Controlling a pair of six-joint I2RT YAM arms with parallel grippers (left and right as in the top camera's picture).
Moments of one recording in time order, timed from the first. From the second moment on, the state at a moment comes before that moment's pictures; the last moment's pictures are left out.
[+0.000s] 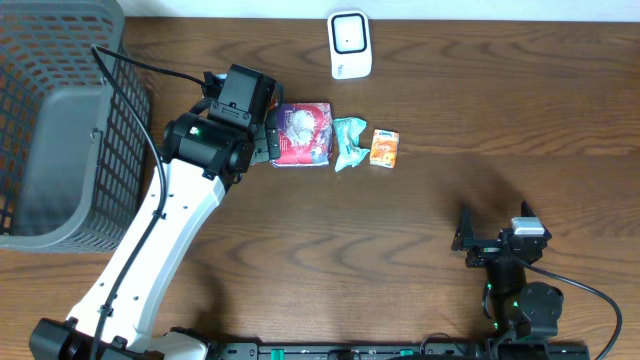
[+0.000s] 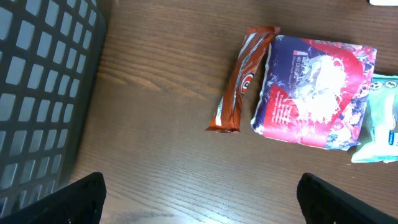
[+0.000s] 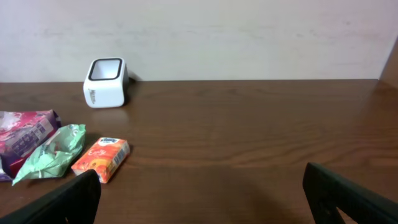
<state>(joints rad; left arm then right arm) -0.38 1.49 1.43 -1.06 -0.35 -0.46 -0.01 0.01 0.01 -0.07 -0.03 0.02</state>
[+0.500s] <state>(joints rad) -0.38 1.49 1.43 -1.06 -0.35 -0.46 -0.01 0.01 0.01 -0.07 -0.03 0.02</state>
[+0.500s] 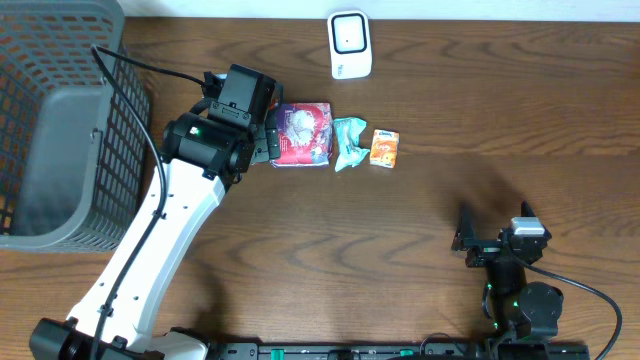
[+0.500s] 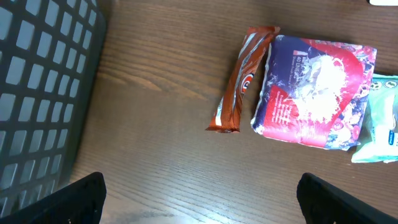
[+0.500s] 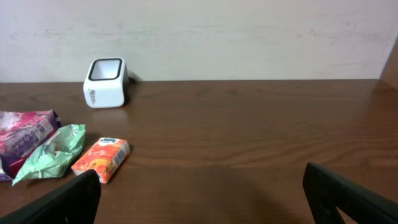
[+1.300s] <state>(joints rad) -0.38 1.49 1.43 -1.06 -0.34 -0.46 -0.01 0.01 0.01 0.42 -0.64 0.84</state>
